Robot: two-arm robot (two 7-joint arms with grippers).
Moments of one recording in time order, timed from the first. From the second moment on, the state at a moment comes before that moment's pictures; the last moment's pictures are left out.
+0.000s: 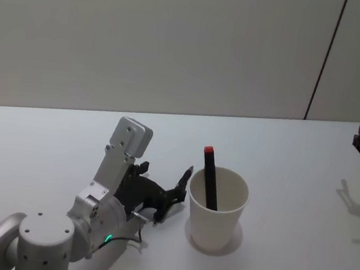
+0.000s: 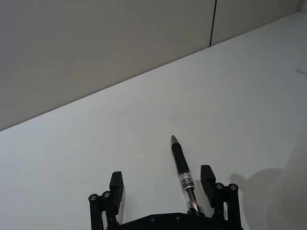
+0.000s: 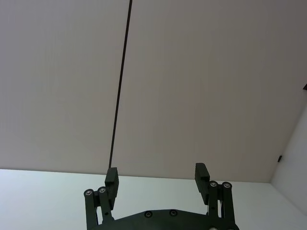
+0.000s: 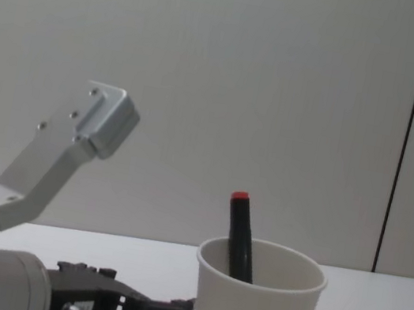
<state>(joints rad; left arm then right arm) -0.16 0.38 0.46 -1.63 -0.38 0.36 -0.04 0.03 0.38 -0.21 -1.68 0.15 0.03 -0.28</state>
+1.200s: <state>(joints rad) -0.18 0.36 0.47 -1.60 -0.26 0.43 -0.14 0.03 0.38 -0.21 -1.68 0.15 0.03 -0.28</state>
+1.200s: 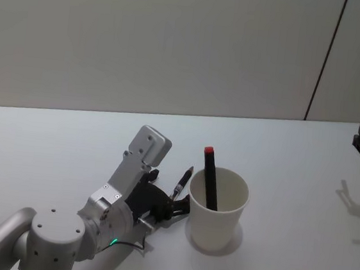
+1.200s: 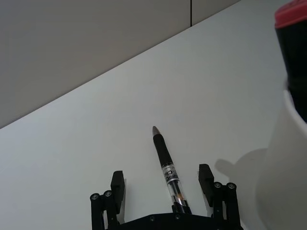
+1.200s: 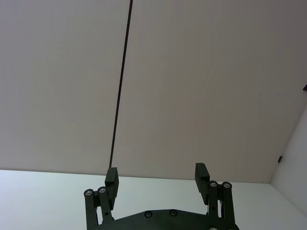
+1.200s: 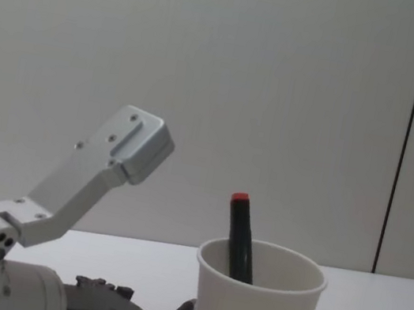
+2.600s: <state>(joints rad) -0.19 0.36 0.47 -1.60 -0.24 0.44 -0.15 0.03 0.38 -0.21 -1.68 0.15 0.03 -0.28</state>
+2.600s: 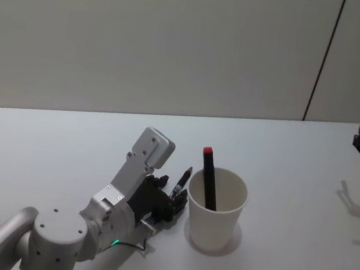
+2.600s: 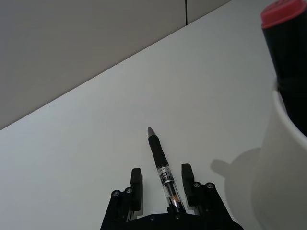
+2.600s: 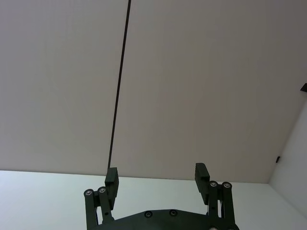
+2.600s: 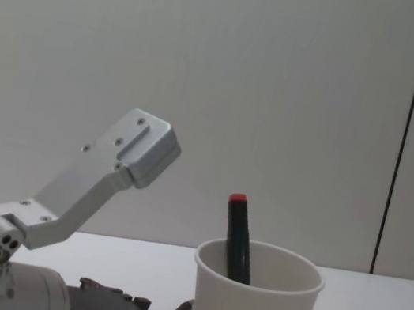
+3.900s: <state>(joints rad) -0.19 0.36 0.47 -1.60 -0.24 0.44 -0.15 0.03 0.38 -0.21 -1.68 0.15 0.03 -0.28</state>
